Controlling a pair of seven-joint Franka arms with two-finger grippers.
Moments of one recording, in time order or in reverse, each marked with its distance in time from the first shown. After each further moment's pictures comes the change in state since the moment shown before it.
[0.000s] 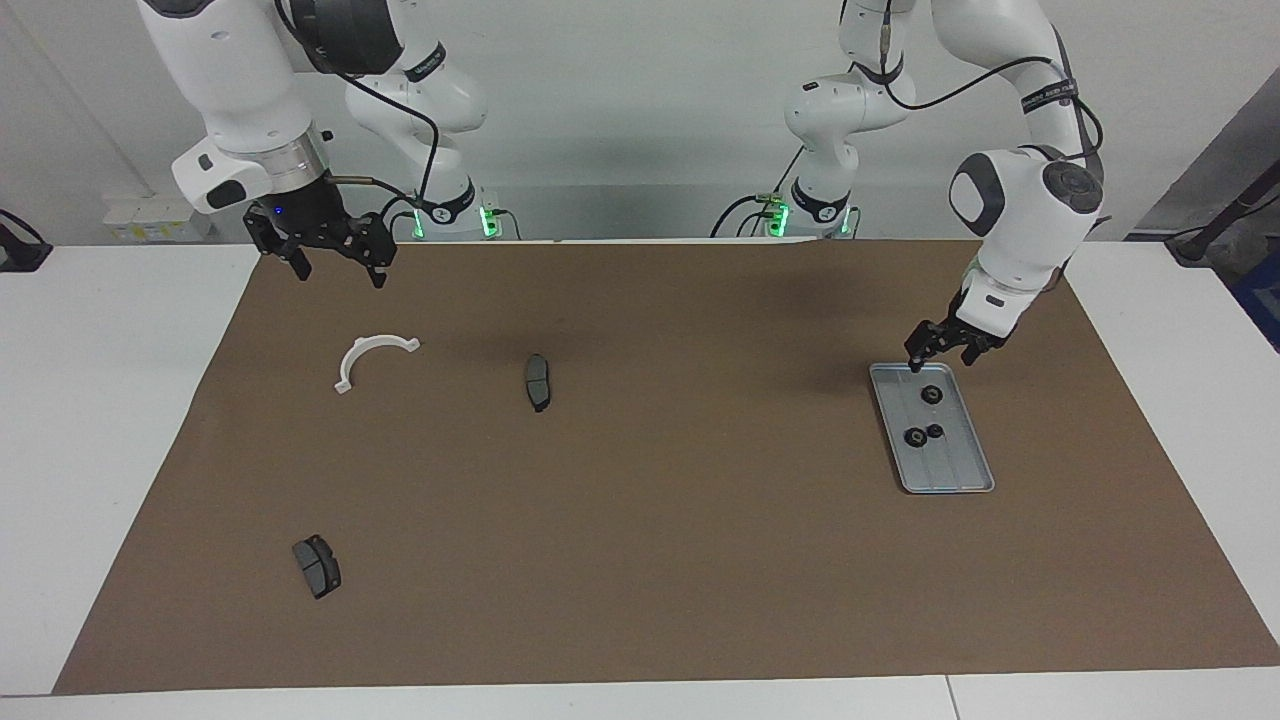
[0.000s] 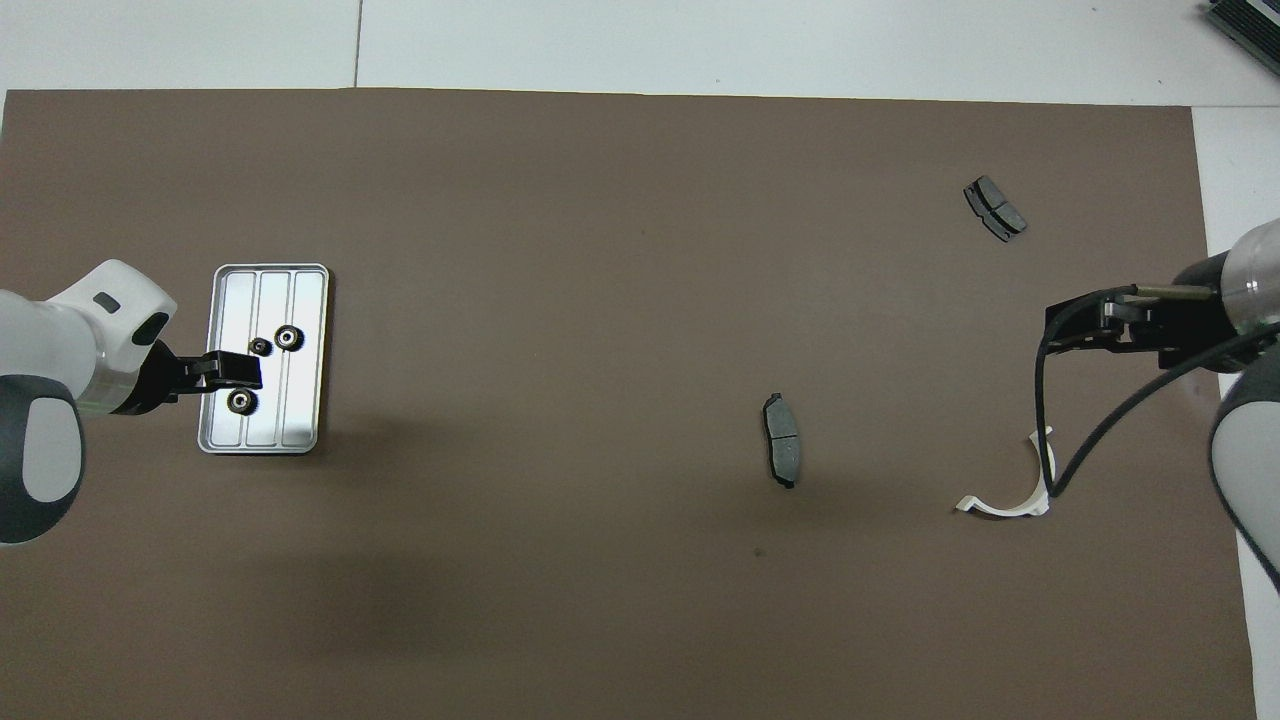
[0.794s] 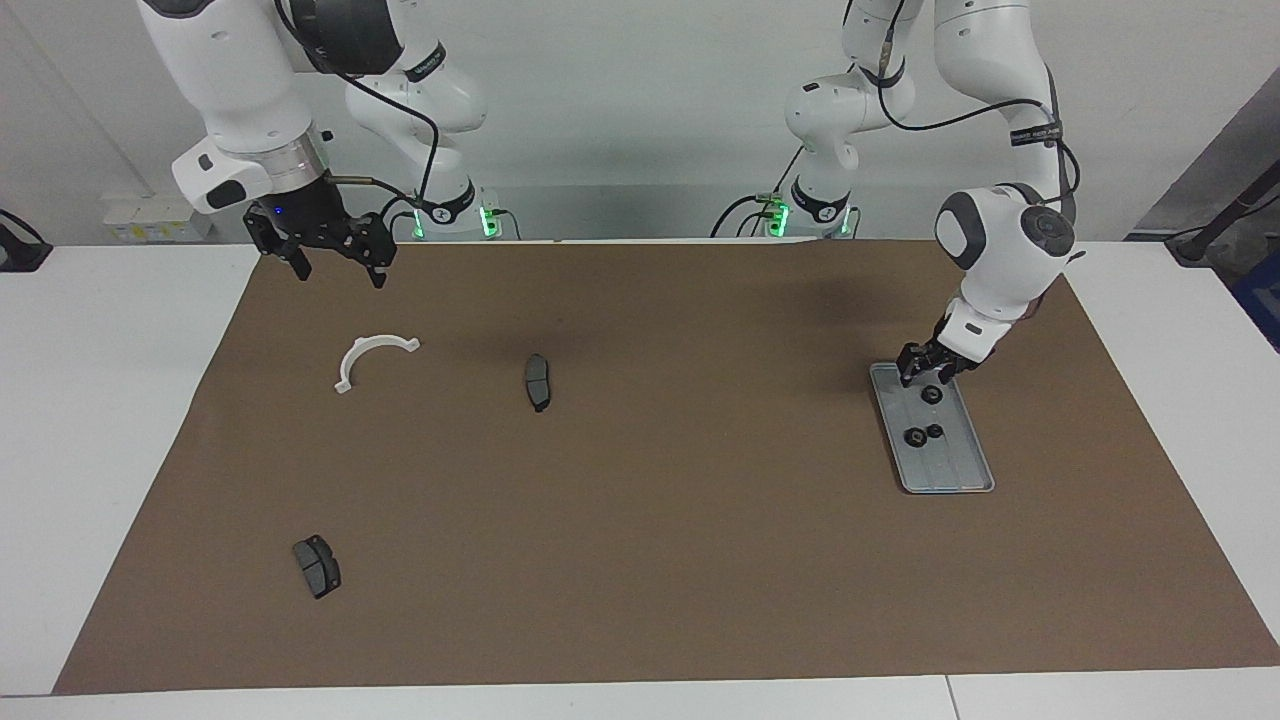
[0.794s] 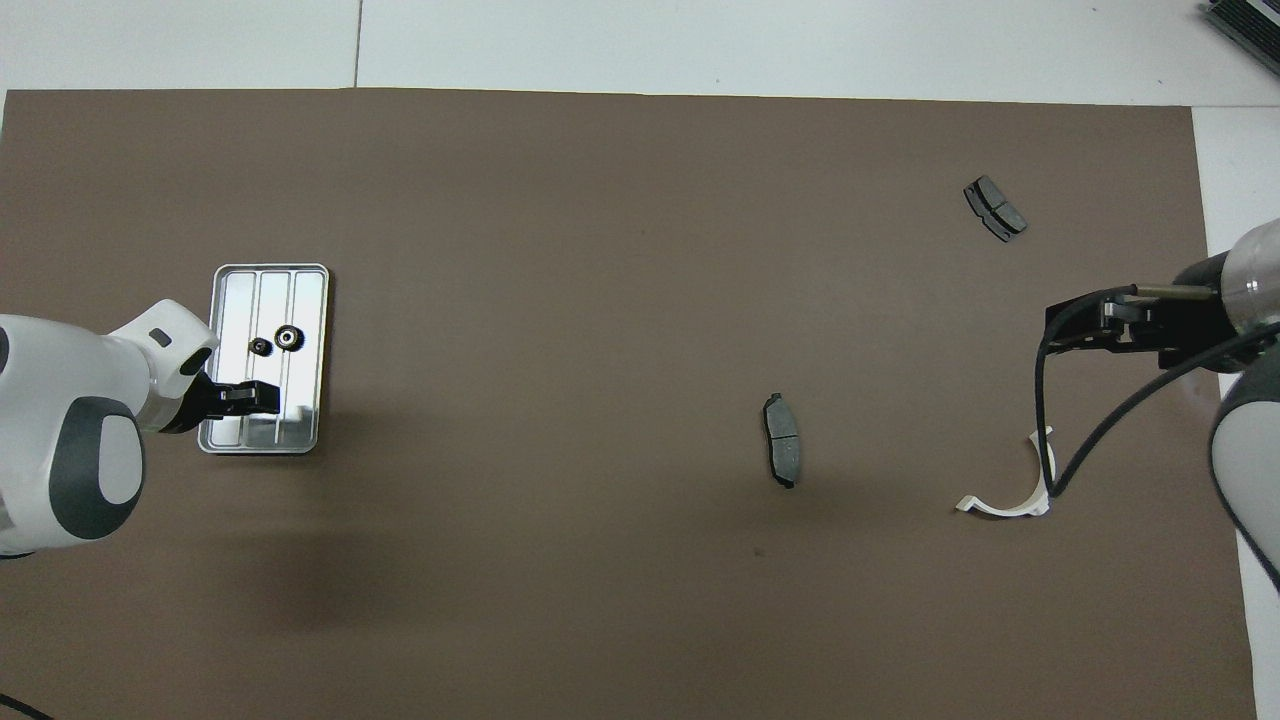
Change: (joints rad) left arm 0.032 0.078 0.001 -0.079 0.000 0.106 0.071; right arm 0.000 0.000 0.000 0.000 0.000 0.000 0.000
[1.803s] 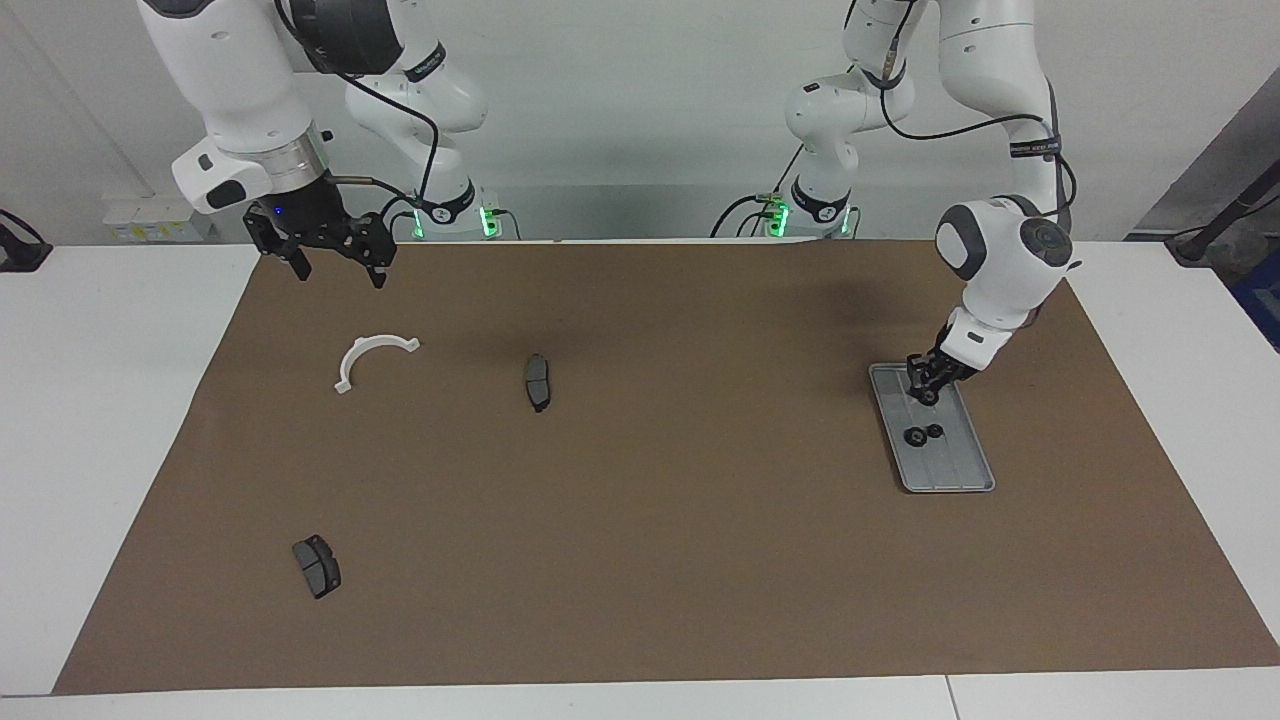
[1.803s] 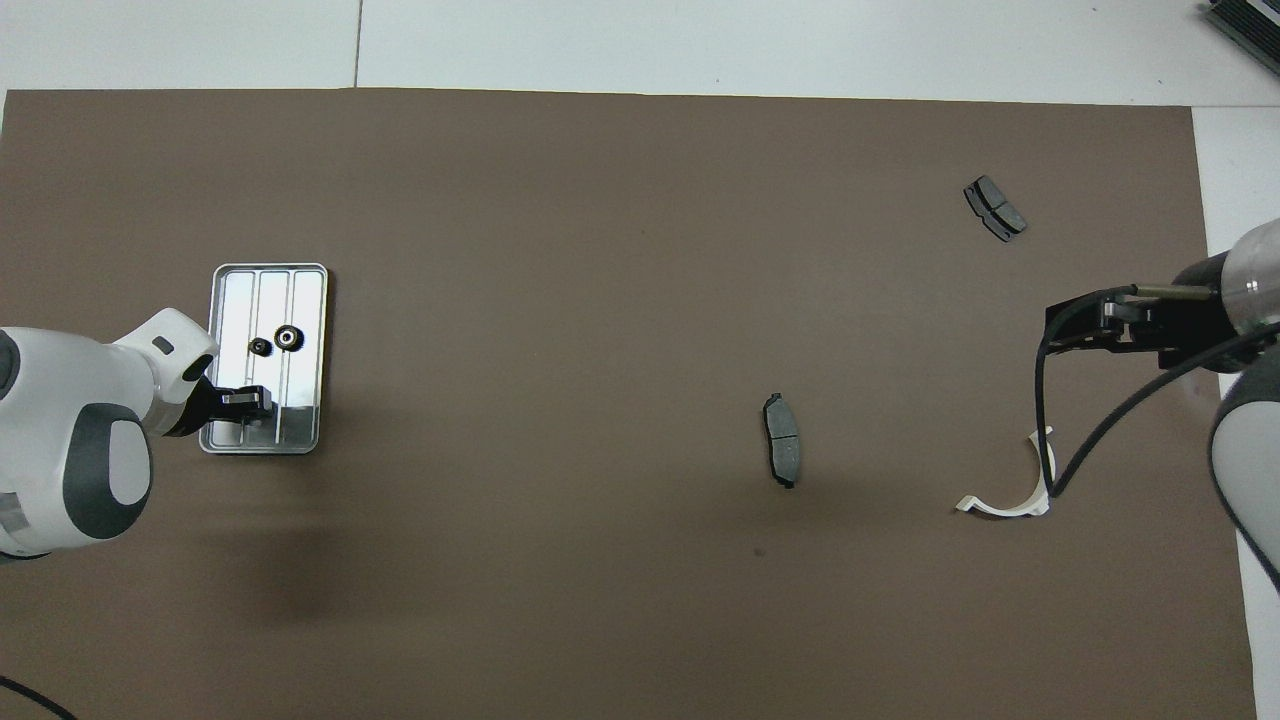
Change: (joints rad) left arm 0.013 0.040 0.000 -0.006 0.000 0.066 0.018; right arm 0.000 0.000 0.000 0.000 0.000 0.000 0.000
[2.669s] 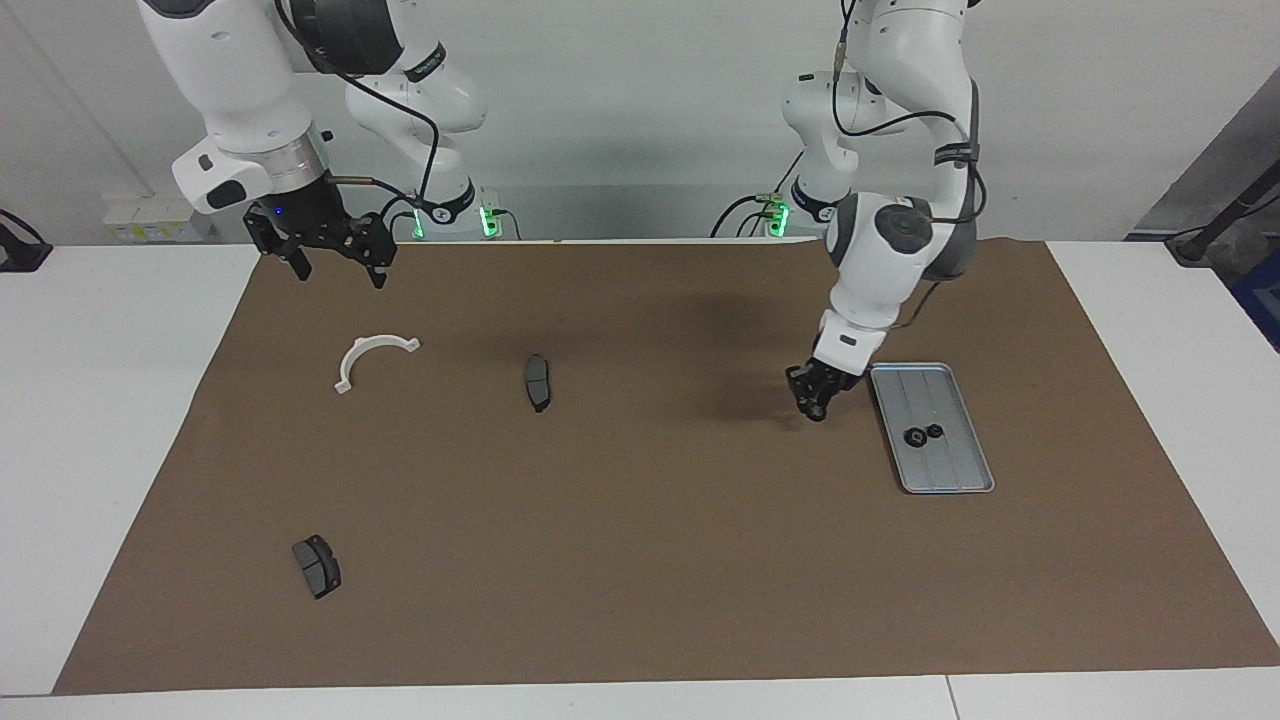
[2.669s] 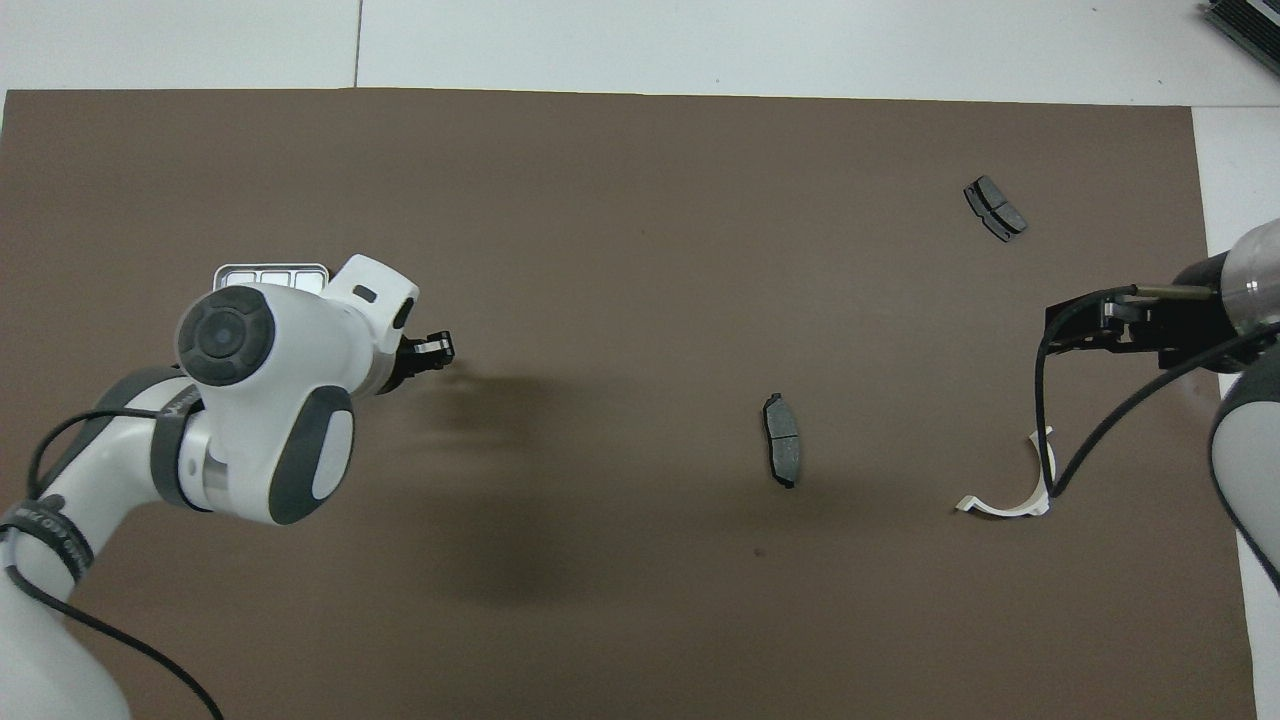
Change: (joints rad) left arm -0.440 0.034 -0.030 0.149 -0.003 -0.014 -0.626; right arm 0.000 0.000 0.000 0.000 0.000 0.000 0.000
